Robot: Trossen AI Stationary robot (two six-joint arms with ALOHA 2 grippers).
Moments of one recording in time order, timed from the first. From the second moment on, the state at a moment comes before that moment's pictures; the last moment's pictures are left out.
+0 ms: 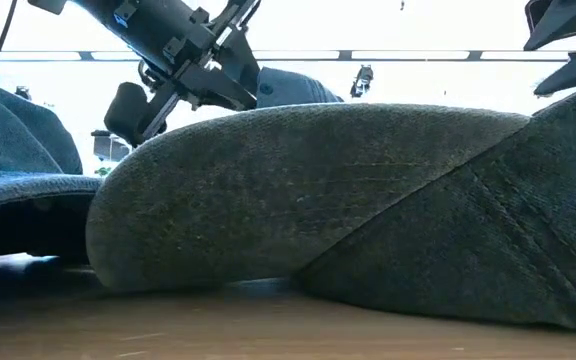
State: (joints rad) left arm -0.38 1.59 0.93 0.05 -0.60 -1.95; right arm 0.74 0.99 0.59 -0.37 0.58 1.59
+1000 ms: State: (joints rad) left arm -0.28 1.78 1.87 -0.71 -0.18 -0.57; right arm 0.50 0.97 1.03 -0.68 0.31 0.26
